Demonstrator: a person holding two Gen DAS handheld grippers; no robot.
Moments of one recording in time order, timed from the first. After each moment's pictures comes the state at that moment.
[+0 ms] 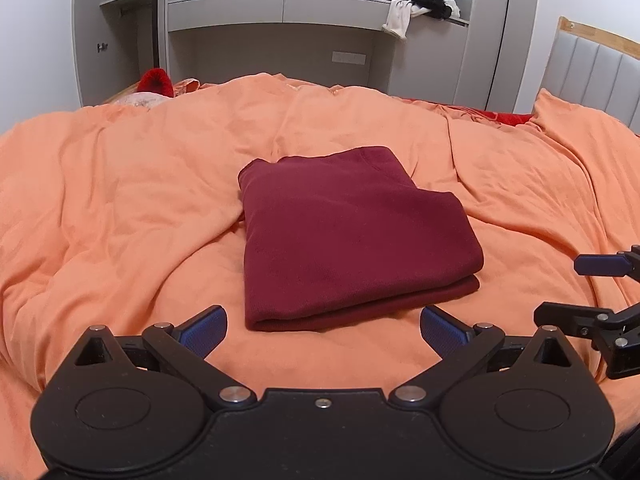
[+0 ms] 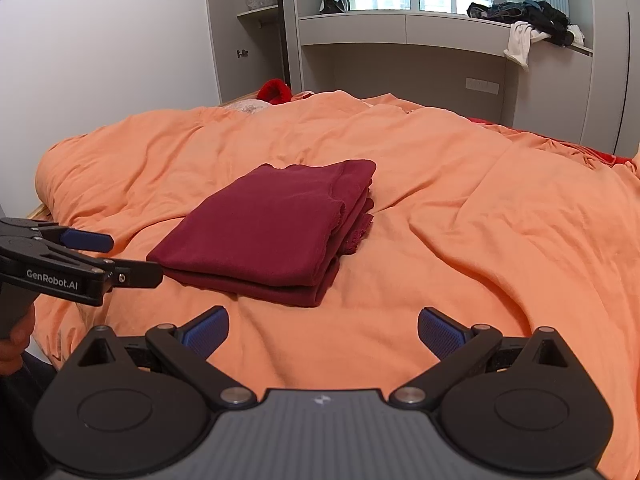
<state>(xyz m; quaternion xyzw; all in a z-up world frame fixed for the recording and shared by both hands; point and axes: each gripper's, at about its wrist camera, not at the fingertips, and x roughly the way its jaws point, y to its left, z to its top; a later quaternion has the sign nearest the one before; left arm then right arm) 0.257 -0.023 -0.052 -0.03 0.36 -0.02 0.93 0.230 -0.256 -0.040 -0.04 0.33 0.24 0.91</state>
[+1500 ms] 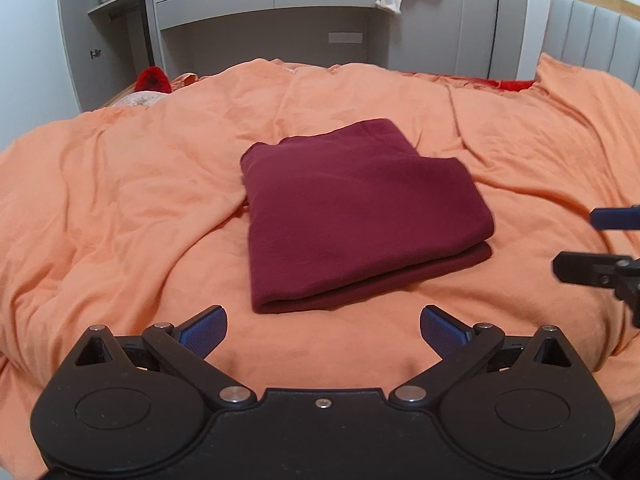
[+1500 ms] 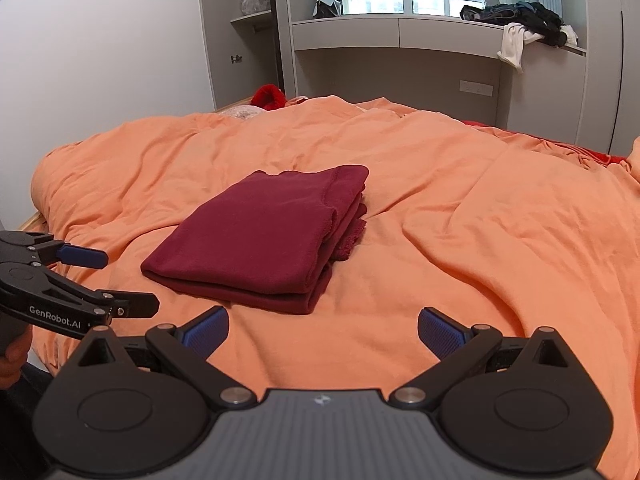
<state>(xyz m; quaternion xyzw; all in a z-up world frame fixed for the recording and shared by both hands) 0.259 -0.032 -0.061 0.03 0.39 -0.01 0.92 0.233 -0.261 -0.037 -0.03 0.32 0.23 0.92</state>
